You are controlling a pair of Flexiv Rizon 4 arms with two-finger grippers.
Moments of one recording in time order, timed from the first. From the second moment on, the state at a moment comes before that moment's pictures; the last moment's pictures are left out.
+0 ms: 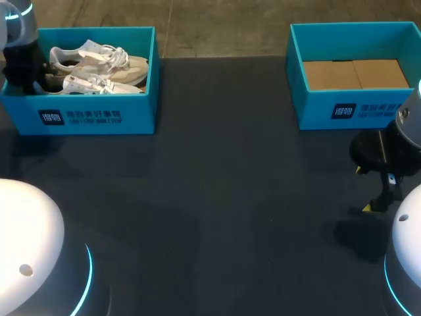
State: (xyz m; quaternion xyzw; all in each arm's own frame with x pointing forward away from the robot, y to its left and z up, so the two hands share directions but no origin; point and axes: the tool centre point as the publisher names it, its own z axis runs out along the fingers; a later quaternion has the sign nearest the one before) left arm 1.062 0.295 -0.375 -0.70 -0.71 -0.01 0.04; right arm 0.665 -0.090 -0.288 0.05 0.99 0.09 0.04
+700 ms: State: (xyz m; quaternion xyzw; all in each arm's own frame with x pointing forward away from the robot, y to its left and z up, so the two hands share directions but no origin) left arm 1.070 0.313 -0.331 -0.69 -0.72 -0.02 0.02; right arm 0.665 -0.090 -0.288 0.05 0.99 0.09 0.04
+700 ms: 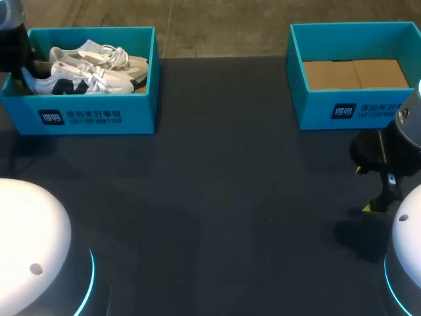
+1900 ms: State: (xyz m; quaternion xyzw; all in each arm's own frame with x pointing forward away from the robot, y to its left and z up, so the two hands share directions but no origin) left arm 1.069 0.322 -0.247 -0.67 -0.74 -0.04 0.00; right arm 0.665 -0.090 -0.288 0.05 0.99 0.09 0.04
